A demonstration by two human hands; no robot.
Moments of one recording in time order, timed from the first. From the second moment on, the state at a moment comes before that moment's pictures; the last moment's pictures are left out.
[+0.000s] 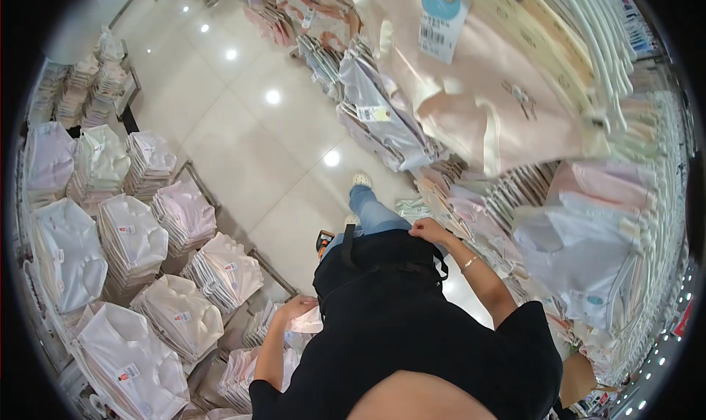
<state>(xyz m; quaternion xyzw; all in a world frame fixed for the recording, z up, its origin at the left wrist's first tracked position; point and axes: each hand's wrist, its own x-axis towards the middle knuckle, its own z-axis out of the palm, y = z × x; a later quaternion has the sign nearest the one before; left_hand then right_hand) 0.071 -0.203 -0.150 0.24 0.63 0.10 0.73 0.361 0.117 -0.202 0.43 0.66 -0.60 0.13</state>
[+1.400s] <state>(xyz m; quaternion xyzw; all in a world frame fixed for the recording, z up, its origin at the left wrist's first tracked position) -0.237 -0.121 -0.205 0.53 0.51 -0.18 0.65 0.240 -0.149 -0.174 0.62 0.47 -0.63 0.04</state>
